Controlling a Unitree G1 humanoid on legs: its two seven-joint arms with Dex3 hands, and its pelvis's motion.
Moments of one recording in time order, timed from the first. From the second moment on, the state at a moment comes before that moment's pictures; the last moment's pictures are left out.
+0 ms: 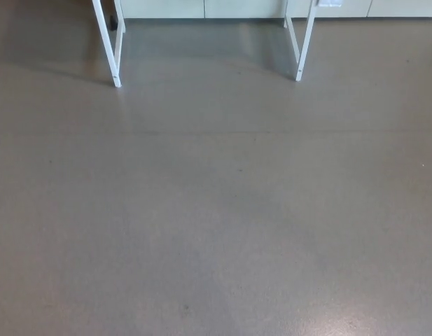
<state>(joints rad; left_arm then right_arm) -0.05 0.70 0.25 1.29 0.01 0.05 -0.24 0.19 -0.74 -0.06 1.10 -0.15 -0.08 0.27</state>
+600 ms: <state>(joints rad) -0.05 0.70 0.25 1.29 0.01 0.05 -0.26 0.19 -0.74 -0.05 1.14 -0.15 -0.13 0.30</state>
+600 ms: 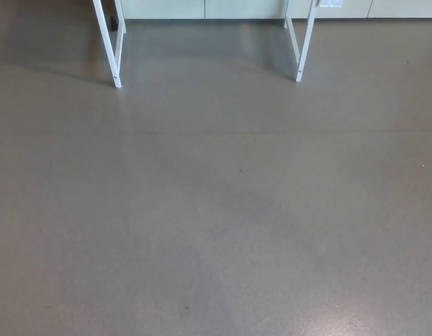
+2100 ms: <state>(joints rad) -0.05 0.70 0.28 1.28 -0.02 0.05 -0.24 0.17 -0.75 -0.05 1.14 -0.15 -0.13 0.31</state>
